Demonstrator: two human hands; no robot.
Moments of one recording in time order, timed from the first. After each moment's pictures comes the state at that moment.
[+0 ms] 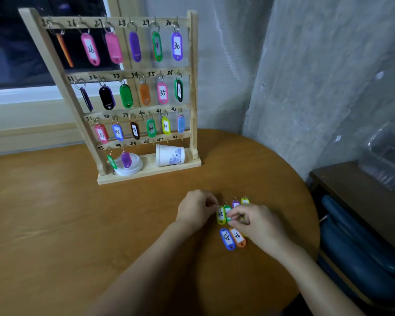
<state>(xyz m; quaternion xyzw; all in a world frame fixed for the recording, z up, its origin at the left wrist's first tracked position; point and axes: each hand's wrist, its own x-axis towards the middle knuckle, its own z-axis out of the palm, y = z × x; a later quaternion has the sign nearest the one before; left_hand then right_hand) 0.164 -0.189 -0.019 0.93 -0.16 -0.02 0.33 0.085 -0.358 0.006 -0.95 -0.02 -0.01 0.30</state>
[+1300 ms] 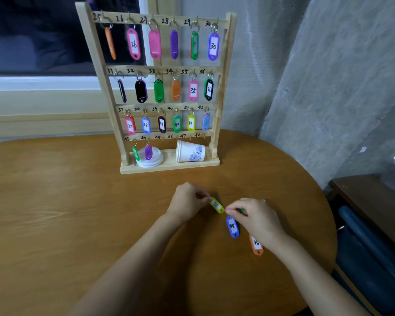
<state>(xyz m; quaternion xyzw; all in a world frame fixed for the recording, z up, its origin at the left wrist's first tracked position) 0.162 -0.126 -0.005 0.92 -0.13 0.00 0.37 0.102 -0.316 0.015 -0.96 -0.07 -0.01 0.26</state>
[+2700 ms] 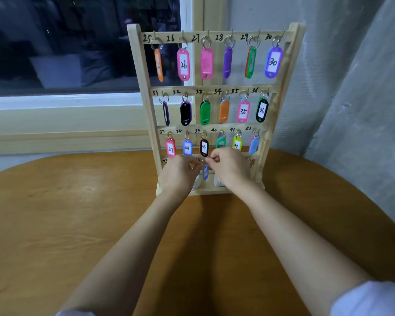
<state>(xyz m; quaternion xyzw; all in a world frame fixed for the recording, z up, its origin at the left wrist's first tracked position) 0.249 -0.033 0.062 0.94 0.05 0.18 0.29 0.276 -0.161 0.072 -0.95 -0.07 -0.13 0.26</state>
